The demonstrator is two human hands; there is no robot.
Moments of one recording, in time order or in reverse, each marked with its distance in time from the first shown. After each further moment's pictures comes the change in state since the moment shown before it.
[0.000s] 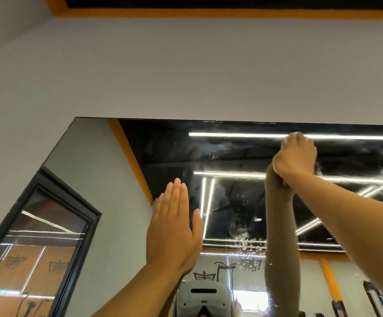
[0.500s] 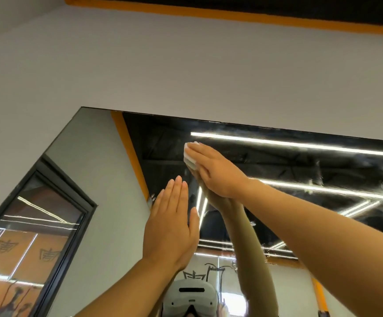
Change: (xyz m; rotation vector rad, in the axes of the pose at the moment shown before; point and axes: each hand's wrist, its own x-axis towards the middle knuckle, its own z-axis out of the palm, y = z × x) left_hand 0.000 0.002 0.000 -0.075 0.039 -0.026; right_hand -0.068 -0.111 0.003 0.238 -0.439 -0.852
